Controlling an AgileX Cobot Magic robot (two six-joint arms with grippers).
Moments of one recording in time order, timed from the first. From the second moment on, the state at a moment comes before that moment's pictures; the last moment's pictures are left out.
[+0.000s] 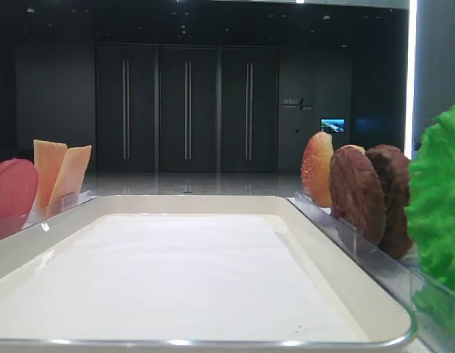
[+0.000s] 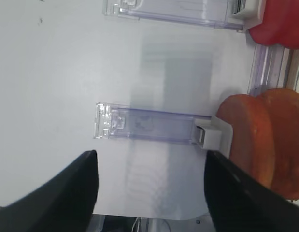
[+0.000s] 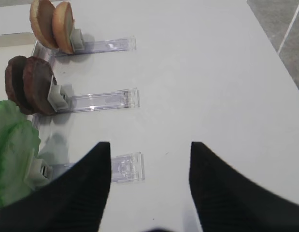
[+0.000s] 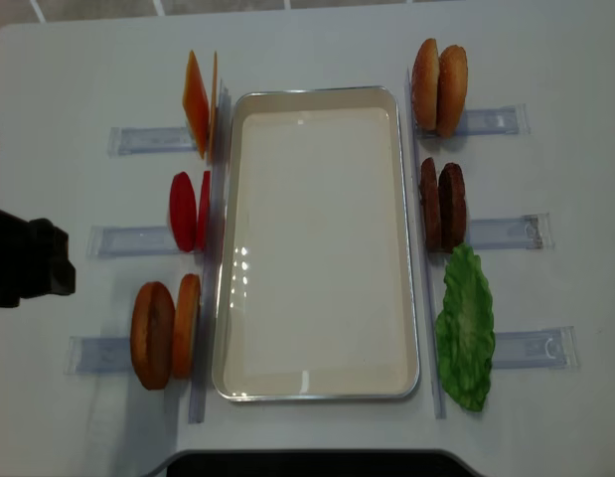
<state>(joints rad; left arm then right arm) 0.05 1.09 -0.78 0.00 1.08 -0.09 -0.01 -0.01 -0.51 0.05 1.13 0.02</state>
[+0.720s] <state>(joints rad) -0.36 1.12 -0.79 -0.01 1.02 -0.38 -0.01 -0.01 -0.51 0.05 1.13 0.02</state>
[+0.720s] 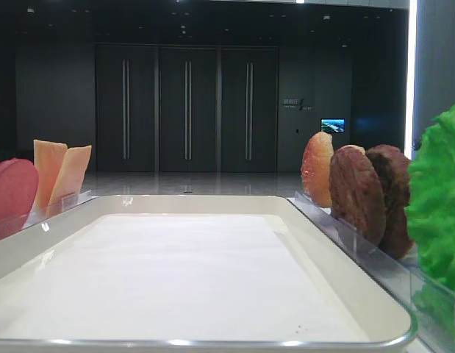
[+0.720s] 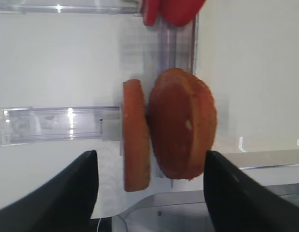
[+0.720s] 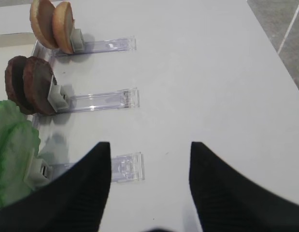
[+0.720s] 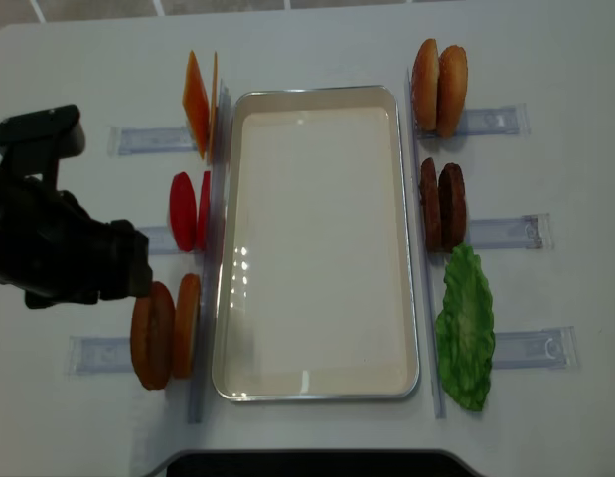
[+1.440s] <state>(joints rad) -0.60 1.28 -0.79 0.06 0.93 -0.58 -0.01 -0.01 -0.51 0.05 1.13 0.02</state>
